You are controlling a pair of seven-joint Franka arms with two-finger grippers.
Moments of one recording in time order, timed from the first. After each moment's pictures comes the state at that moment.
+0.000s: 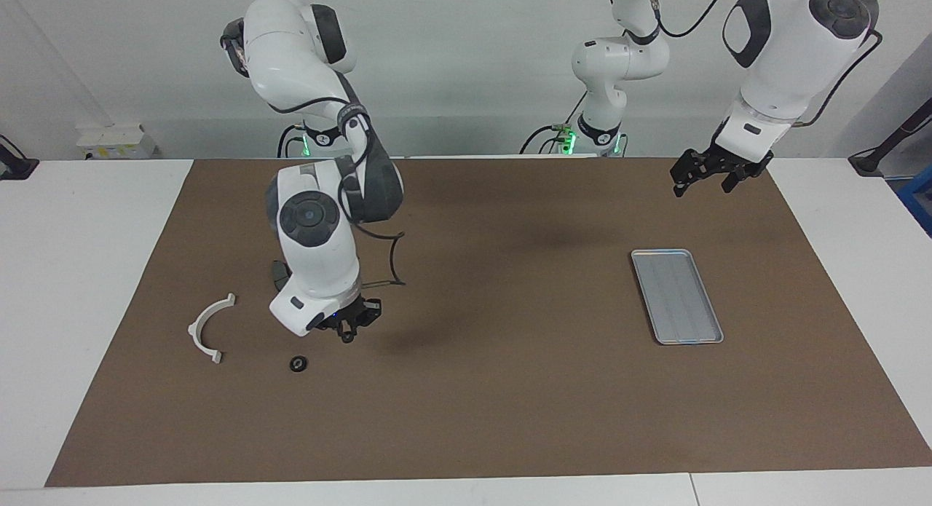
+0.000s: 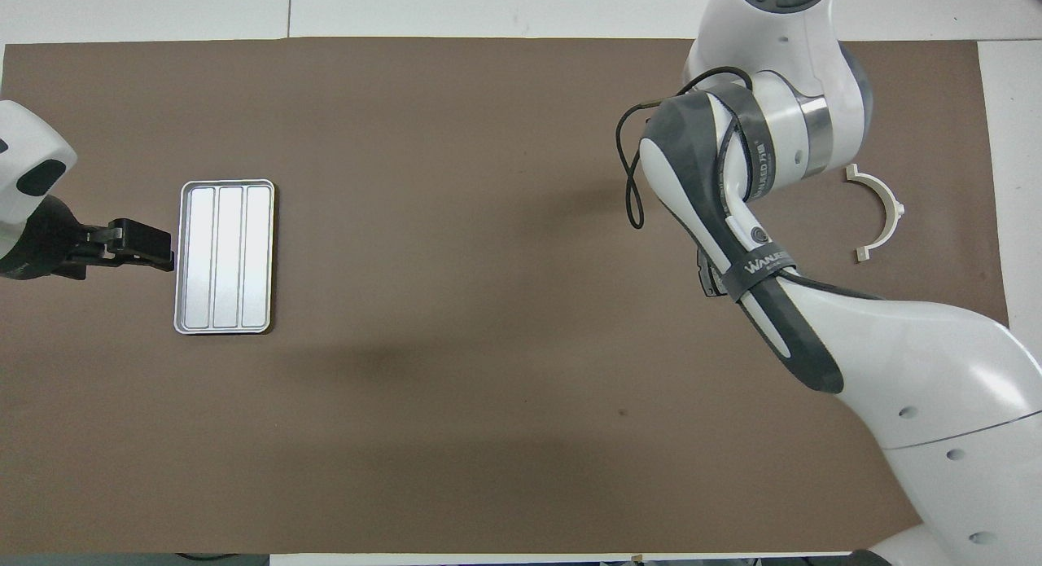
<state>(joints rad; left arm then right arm) 0.02 -0.05 -0.10 -1.72 -0.01 1.63 -0.07 0.19 0.70 0.06 -1.24 -0.11 1.87 0.17</state>
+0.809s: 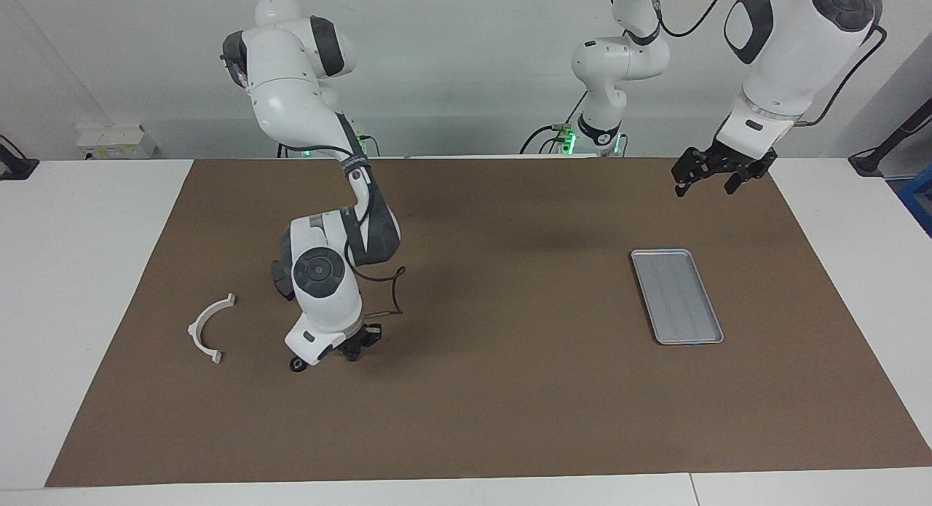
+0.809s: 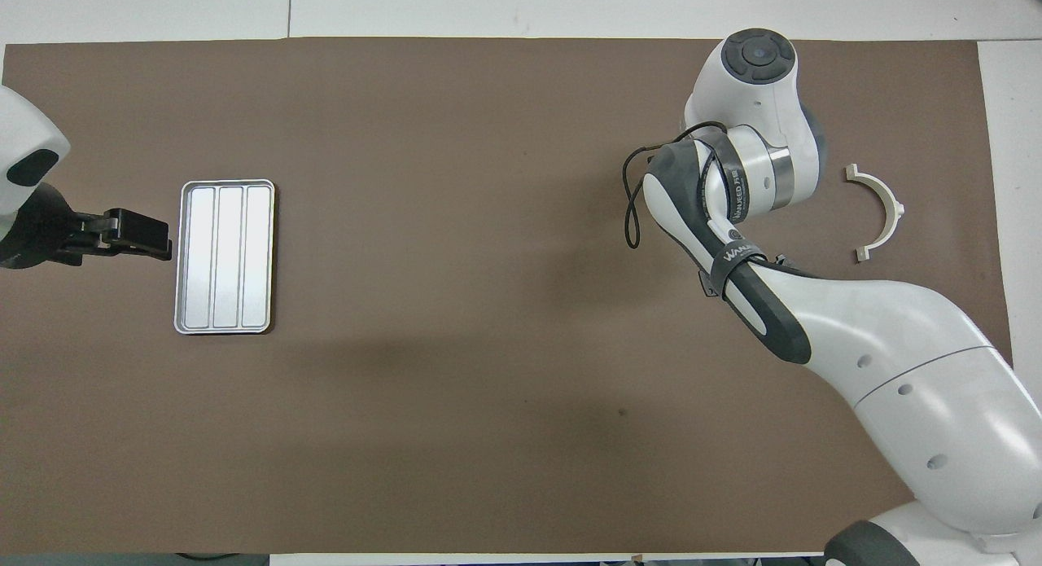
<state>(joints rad) 0.02 -0.04 -0.10 -1.71 -0.01 1.63 -0.06 0.17 0.73 0.06 -1.35 -0.10 1.99 0.17</state>
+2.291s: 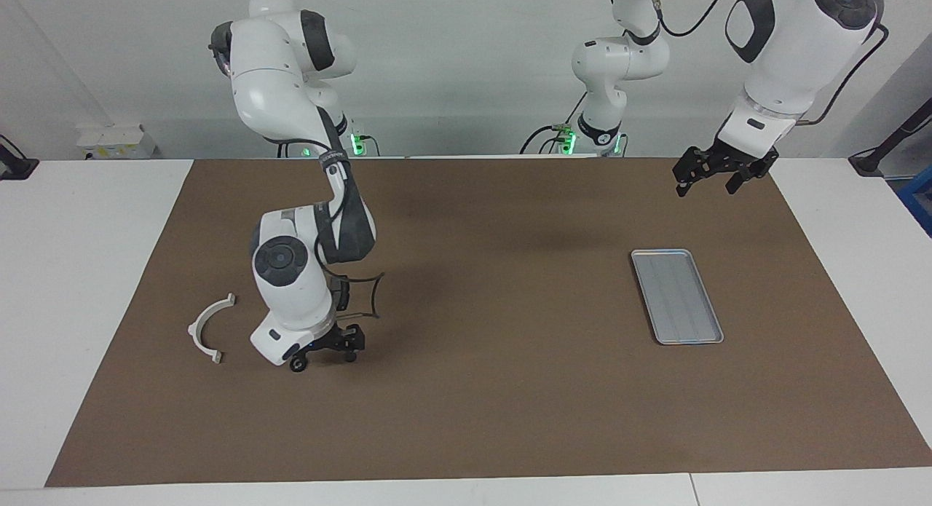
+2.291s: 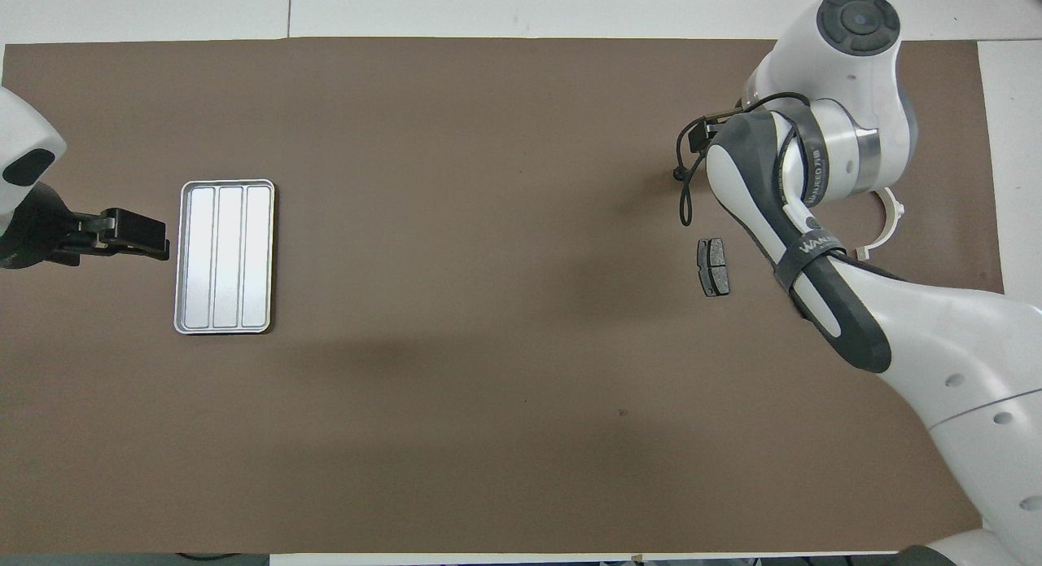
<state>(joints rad) 0.03 -0.04 -0.10 -1.71 -0.01 1.63 -0.06 0.09 0.60 0.06 -1.36 -0.11 1.98 0.08</state>
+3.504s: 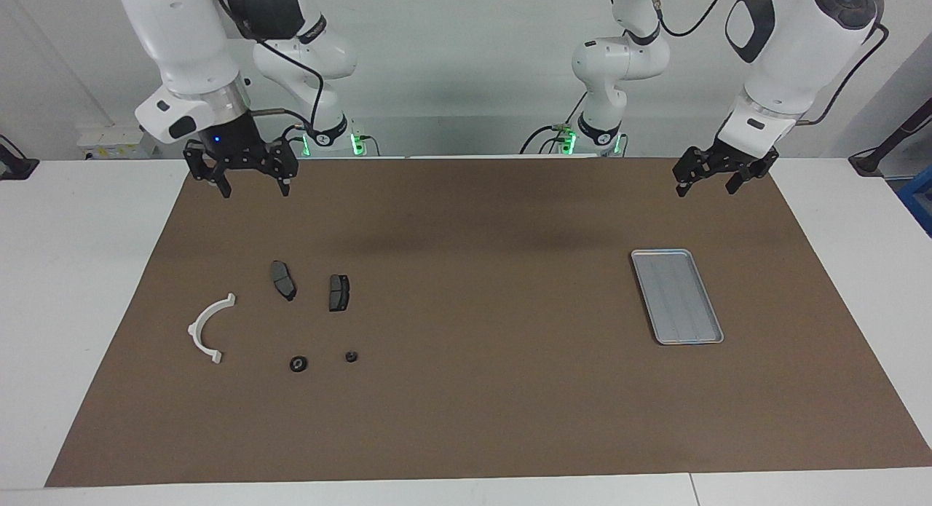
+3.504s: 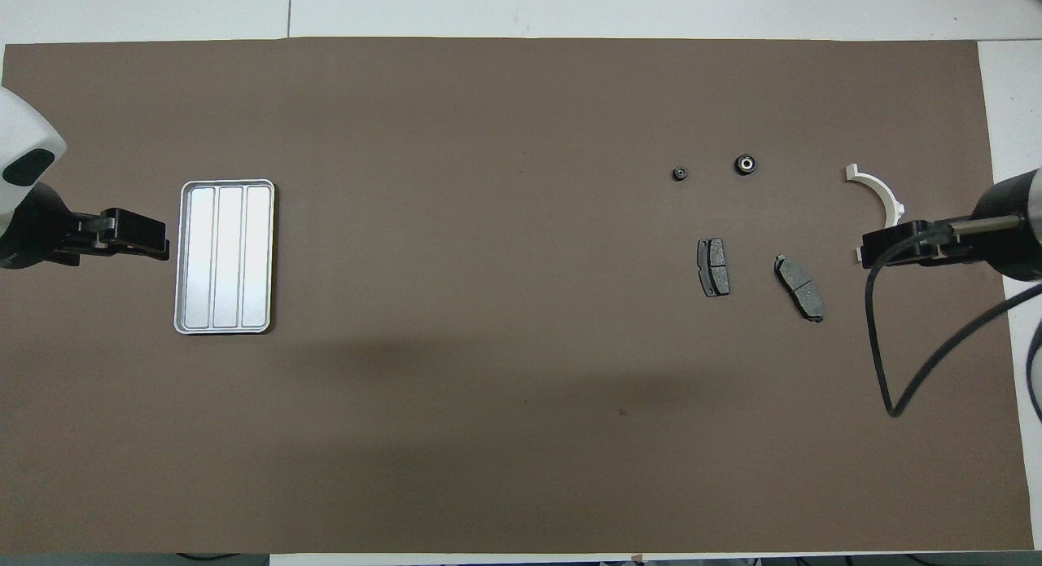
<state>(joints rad) 0.03 -0.04 -0.10 -1.71 -0.01 1.63 -0.06 0.01 -0.13 0.06 -1.66 0.00 1.49 0.05</state>
